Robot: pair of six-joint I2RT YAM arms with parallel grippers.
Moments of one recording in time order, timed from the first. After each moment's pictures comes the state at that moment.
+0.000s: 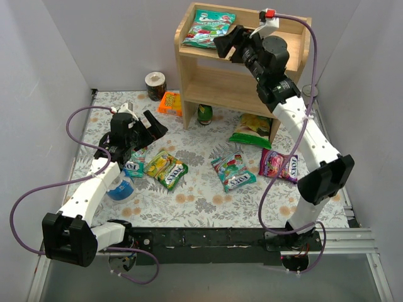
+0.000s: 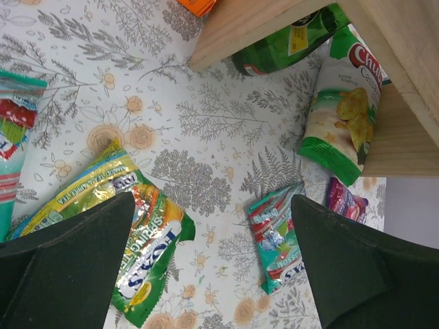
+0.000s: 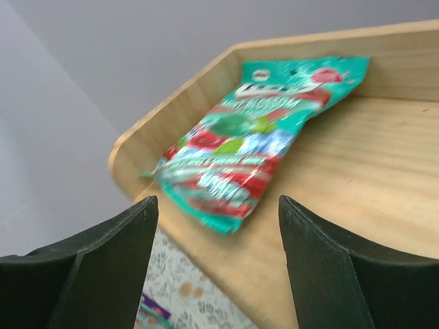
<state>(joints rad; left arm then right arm) -0.21 1.16 0.93 -0.27 0.12 -0.69 0.47 1.78 1.99 -0.03 -0.02 0.48</state>
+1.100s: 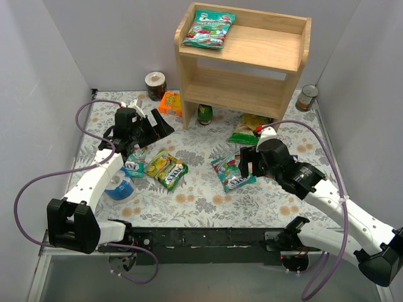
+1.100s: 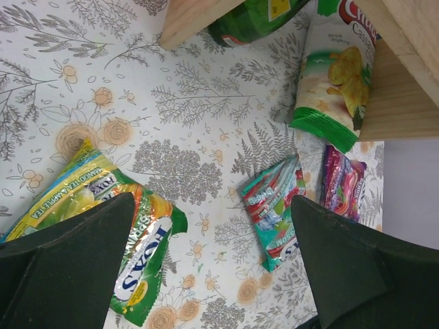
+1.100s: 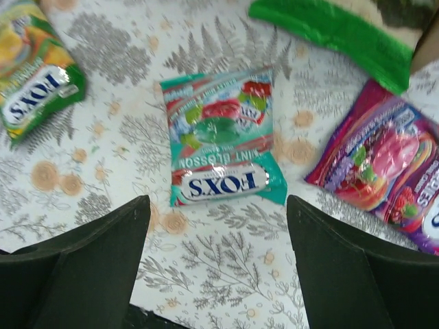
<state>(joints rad) -0.21 1.26 0.99 -0.28 0.25 -0.62 0.76 0.91 0.90 -0.61 0.24 0.35</state>
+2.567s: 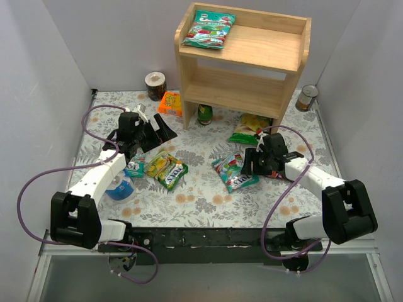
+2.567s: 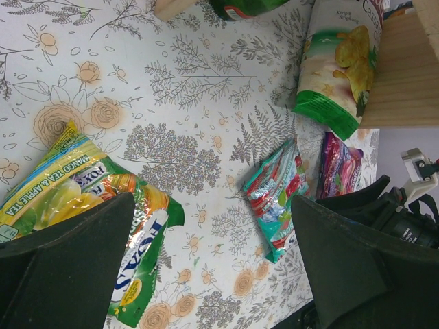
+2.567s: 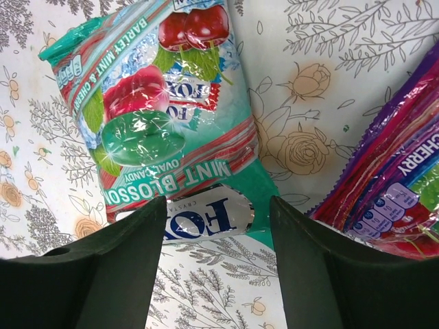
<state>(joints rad) -0.21 1.30 0.92 -0.22 0.31 -0.66 0.36 1.34 0.69 -0.32 -0.24 0.32</state>
